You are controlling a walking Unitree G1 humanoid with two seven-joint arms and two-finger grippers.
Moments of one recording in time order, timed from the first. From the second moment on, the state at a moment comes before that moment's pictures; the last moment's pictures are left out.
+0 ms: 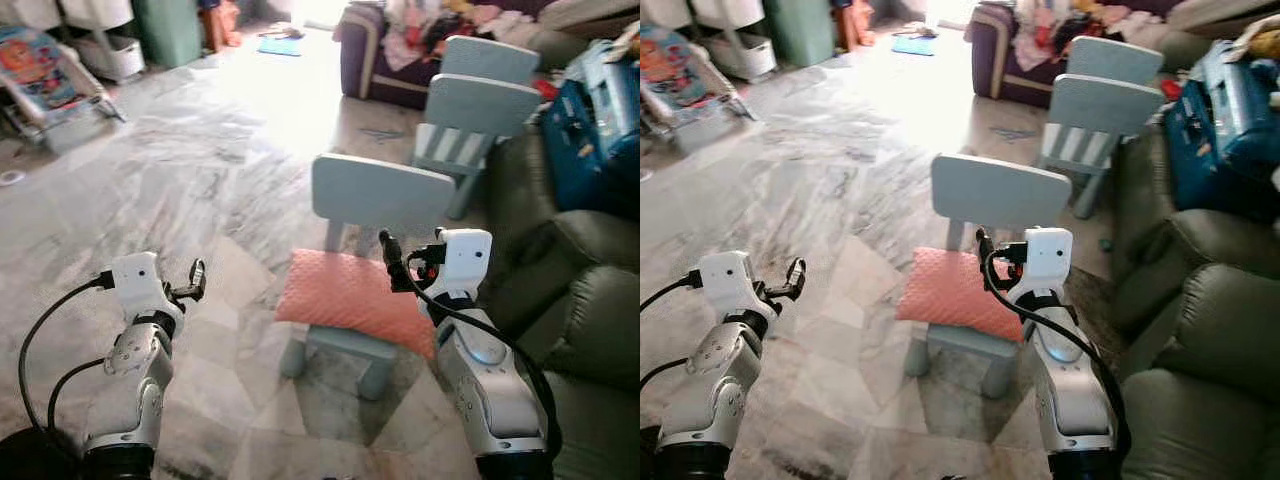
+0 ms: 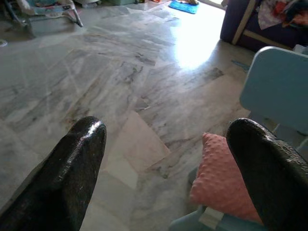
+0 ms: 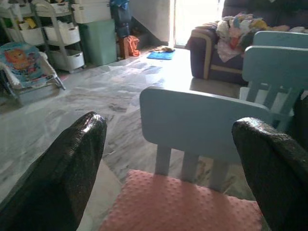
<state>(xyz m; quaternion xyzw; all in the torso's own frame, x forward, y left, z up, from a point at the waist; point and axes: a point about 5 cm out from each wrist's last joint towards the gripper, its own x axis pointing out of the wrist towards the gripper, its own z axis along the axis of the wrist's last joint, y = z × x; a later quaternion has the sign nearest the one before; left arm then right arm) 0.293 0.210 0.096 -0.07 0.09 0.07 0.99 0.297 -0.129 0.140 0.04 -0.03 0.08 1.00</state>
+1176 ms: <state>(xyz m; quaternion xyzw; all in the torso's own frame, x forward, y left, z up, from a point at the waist) 0.297 0.206 0.101 -0.05 0.06 0.03 1.00 0.296 -0.131 0.138 0.05 -0.02 0.08 1.00</state>
